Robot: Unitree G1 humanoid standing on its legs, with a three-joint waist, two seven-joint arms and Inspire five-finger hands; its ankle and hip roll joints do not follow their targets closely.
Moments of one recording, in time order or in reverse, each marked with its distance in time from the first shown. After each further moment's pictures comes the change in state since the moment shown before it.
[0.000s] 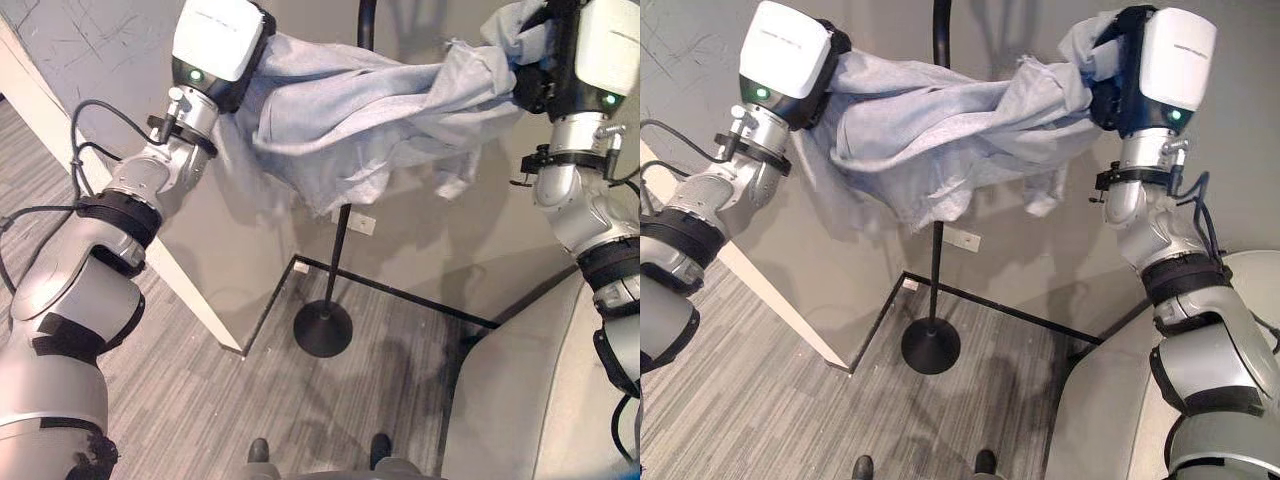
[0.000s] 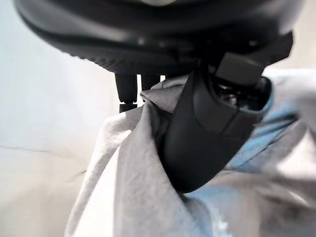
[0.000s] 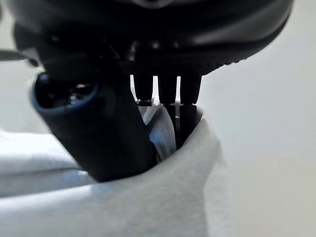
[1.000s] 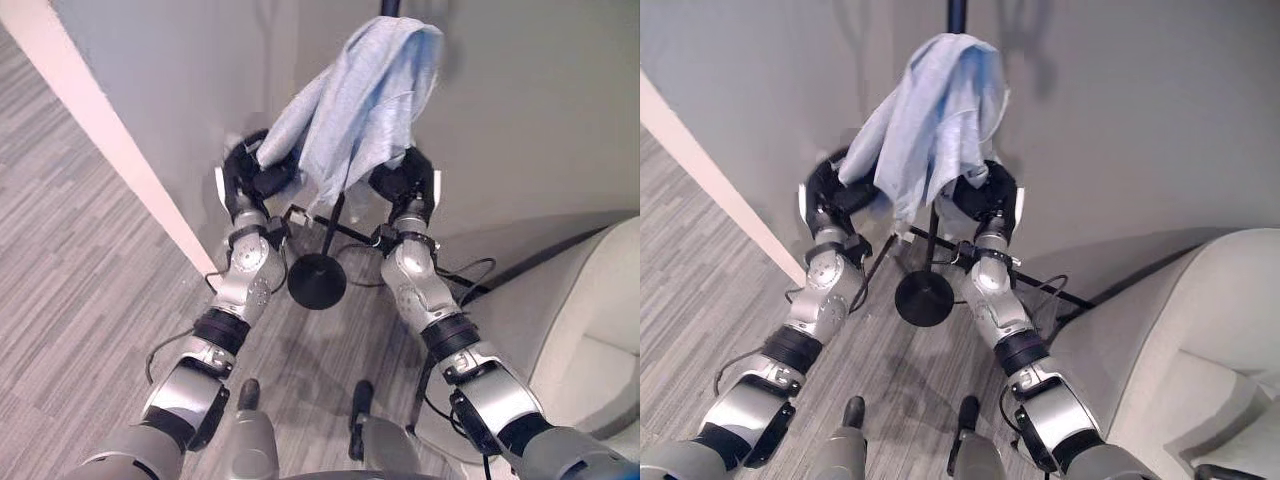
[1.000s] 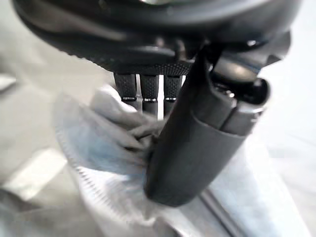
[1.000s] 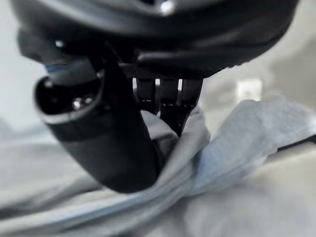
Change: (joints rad) left arm 0.718 -0.533 0.599 -0.517 -1.373 -0.122 -0.143; right arm 0.506 0.705 -0.283 -0.327 0.972 -0.166 0.251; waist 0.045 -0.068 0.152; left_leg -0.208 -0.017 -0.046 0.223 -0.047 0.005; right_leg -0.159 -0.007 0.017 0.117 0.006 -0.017
